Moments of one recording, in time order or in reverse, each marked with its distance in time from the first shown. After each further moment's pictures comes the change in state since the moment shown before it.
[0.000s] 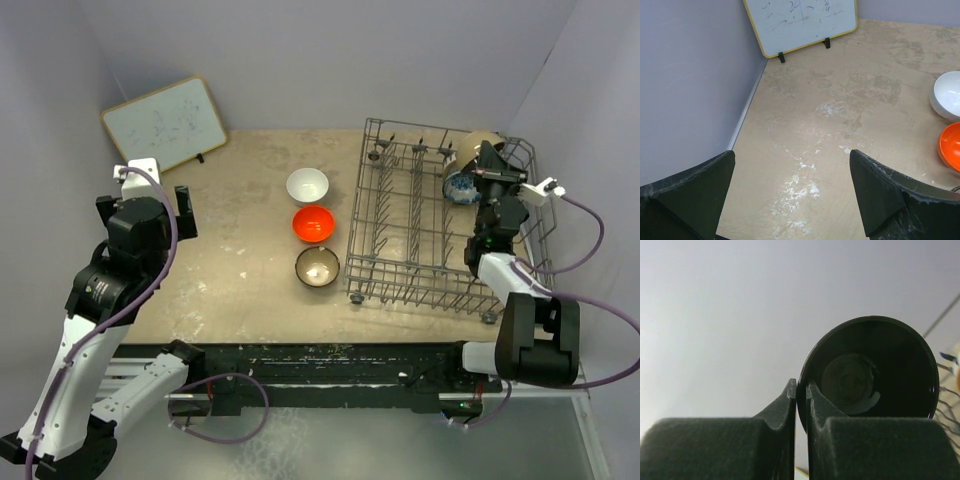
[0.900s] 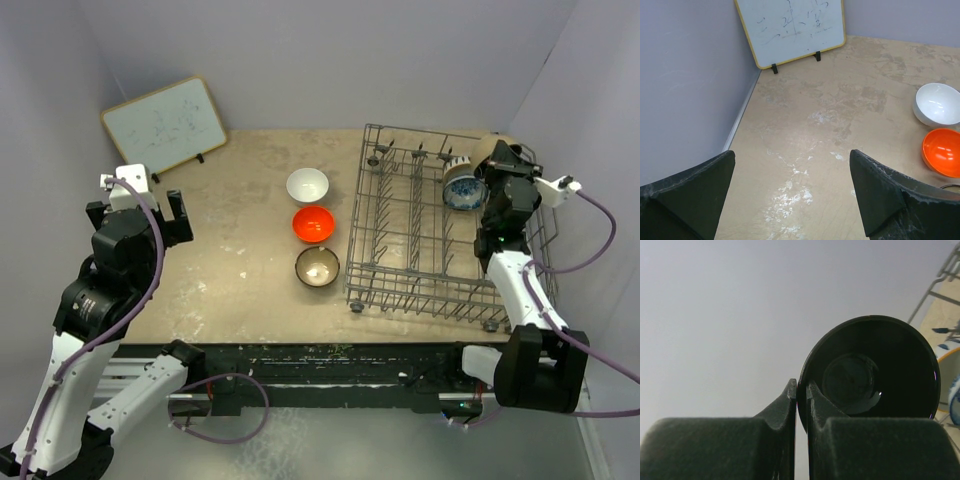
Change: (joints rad) left arm -0.021 -0.063 0.000 0.021 0.012 0.002; right arm -0.002 -0.150 0.163 -0.430 0.151 -0.002
